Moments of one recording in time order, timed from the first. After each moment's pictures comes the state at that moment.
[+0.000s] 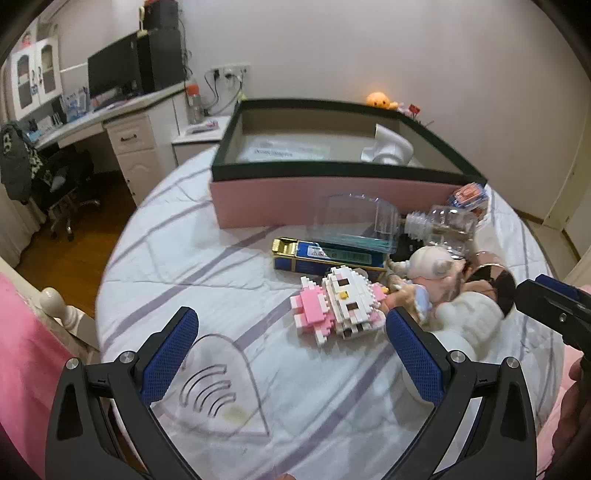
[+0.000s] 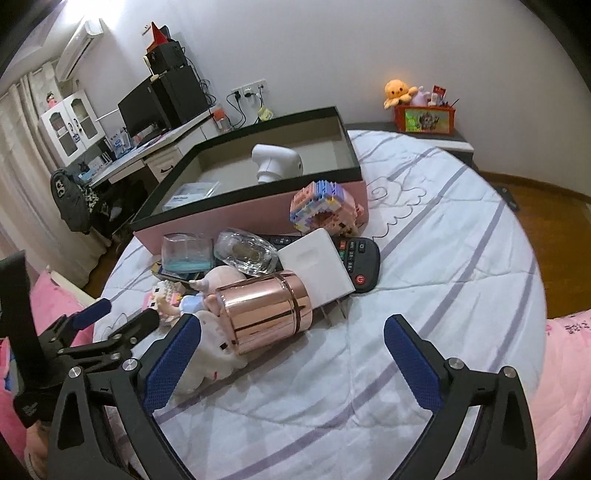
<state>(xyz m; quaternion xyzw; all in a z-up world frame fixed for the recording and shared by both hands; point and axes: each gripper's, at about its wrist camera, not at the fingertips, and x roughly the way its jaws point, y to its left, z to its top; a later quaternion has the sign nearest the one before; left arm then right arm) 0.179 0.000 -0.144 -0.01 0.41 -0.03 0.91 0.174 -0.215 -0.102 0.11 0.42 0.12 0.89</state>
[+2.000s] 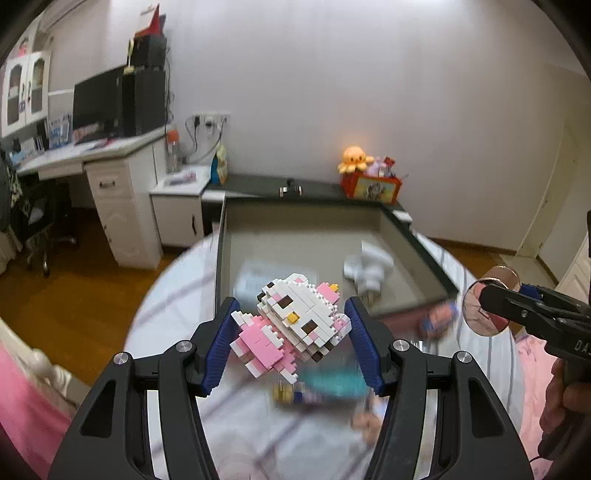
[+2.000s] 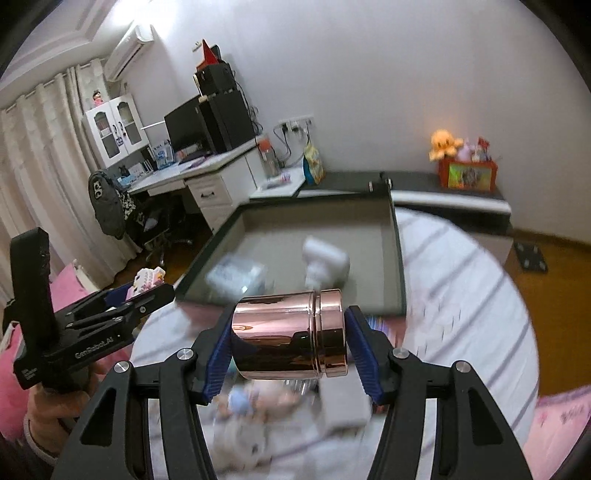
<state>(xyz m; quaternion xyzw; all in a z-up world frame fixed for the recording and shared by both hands) 0.234 0.020 -0.050 -0.03 0.31 -0.09 0.94 0.239 -0.201 -0.025 0.07 0.34 0.20 0.92</state>
